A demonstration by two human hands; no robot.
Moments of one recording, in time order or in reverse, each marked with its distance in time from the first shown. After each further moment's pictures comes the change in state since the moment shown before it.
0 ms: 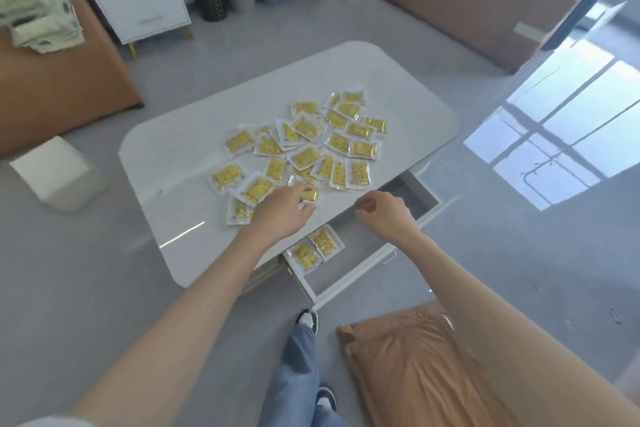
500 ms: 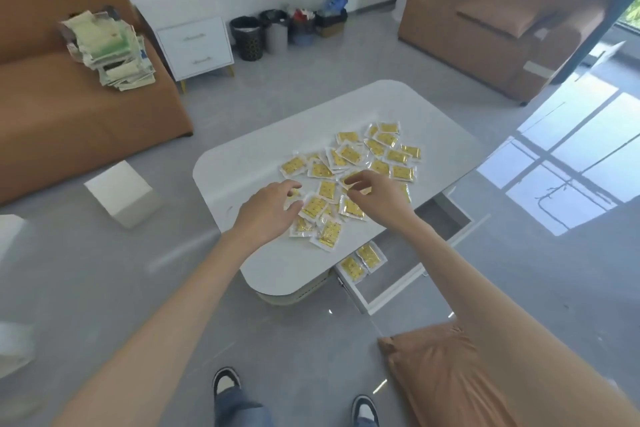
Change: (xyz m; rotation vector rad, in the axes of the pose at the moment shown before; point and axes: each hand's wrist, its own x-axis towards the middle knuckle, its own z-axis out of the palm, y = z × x) left_hand -0.127 -0.121 -0.146 -0.006 0.207 0.016; right_hand -0.091 -0.194 0.036 0.132 0.089 -0.270
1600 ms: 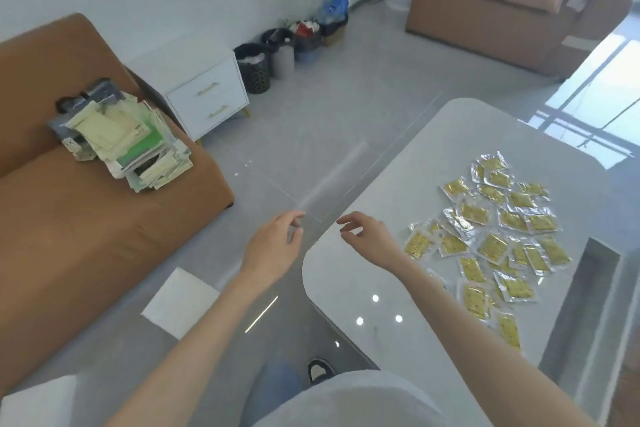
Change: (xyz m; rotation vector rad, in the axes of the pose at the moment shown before) left_hand 0.381 -0.402 -0.278 -0.104 -0.086 0.114; right_hand 0.442 -0.303 0.286 0.224 0.004 0.235
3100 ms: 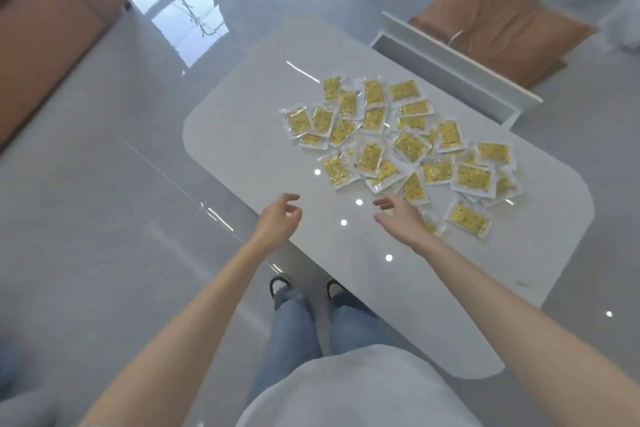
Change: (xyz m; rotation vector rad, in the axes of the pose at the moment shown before) left_hand 0.588 0.269 0.225 0.490 -1.225 0.696; right_hand 0.306 0.119 -0.179 0.894 1.119 1.103
